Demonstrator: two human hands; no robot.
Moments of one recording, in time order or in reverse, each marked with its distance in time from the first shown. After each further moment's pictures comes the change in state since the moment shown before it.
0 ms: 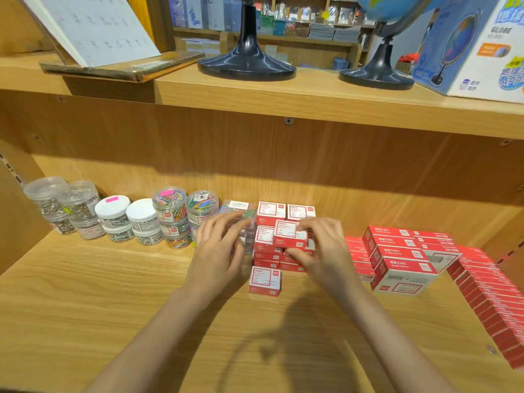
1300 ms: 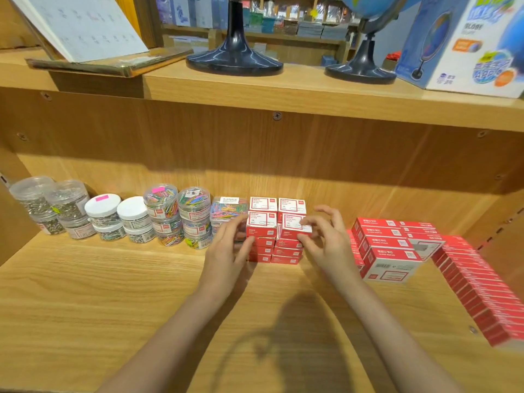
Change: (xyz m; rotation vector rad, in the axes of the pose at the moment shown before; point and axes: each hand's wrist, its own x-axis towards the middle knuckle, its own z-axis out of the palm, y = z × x) left_hand -0.007 0.026 0.019 -0.459 -0.017 -0.248; right_hand -0.006 0.006 -0.015 0.149 0.021 0.167
